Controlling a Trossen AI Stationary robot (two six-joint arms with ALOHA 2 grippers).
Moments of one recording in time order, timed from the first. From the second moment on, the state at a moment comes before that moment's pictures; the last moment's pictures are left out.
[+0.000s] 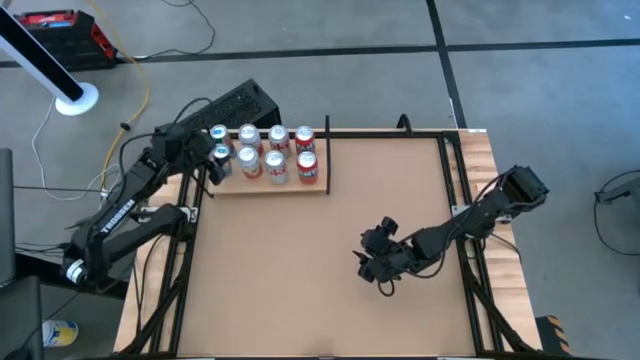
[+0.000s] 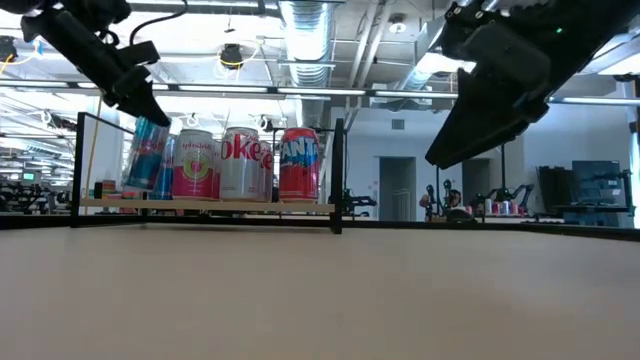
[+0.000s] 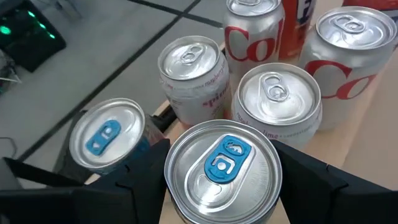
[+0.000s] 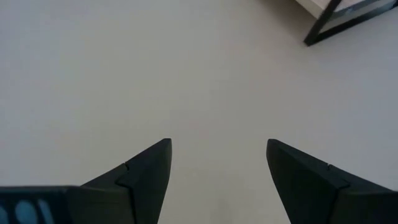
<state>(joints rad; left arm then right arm) 1.06 0.62 0.61 -0.47 0.17 0.34 0.47 1.56 0.86 -0.29 0.67 0.73</state>
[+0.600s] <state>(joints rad) 1.14 0.69 0.60 -0.43 0.28 0.37 0.50 1.56 0.86 -0.25 0.67 0.73</state>
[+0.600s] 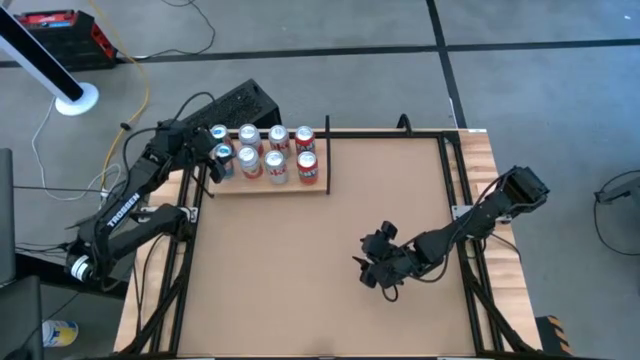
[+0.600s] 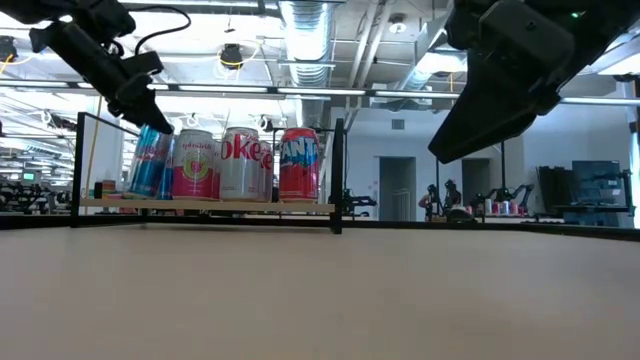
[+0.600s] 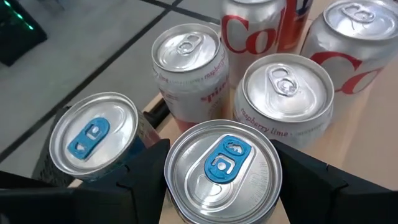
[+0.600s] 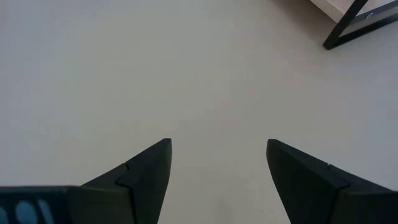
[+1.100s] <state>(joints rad) 1.11 0.69 0.60 -0.43 0.21 0.36 0.50 1.56 0.86 -0.25 0.67 0.73</state>
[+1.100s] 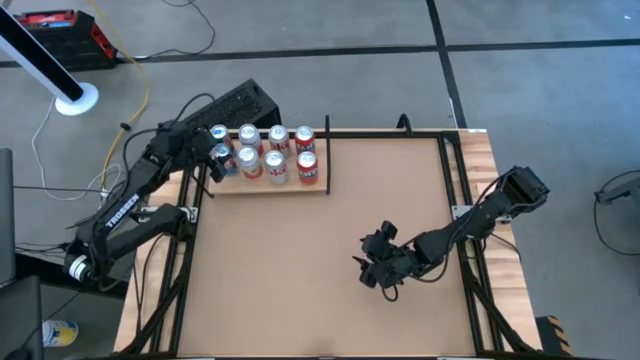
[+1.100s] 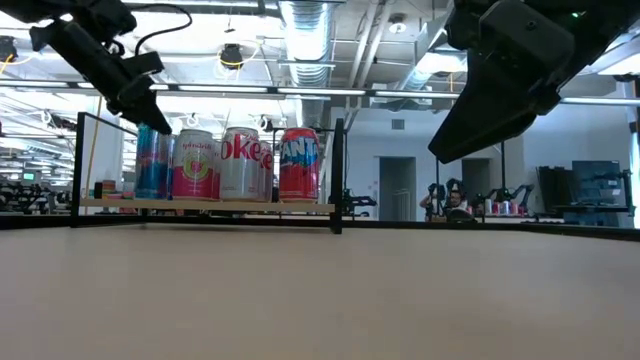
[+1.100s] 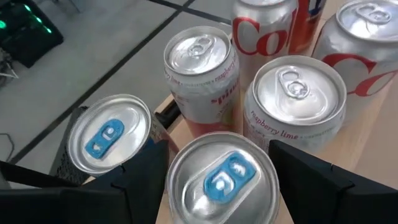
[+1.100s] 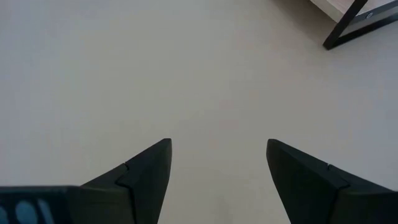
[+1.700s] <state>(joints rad) 1.06 0.63 0.60 -0.46 0.16 0.40 0.50 1.56 0.86 -0.25 0.67 0.73</state>
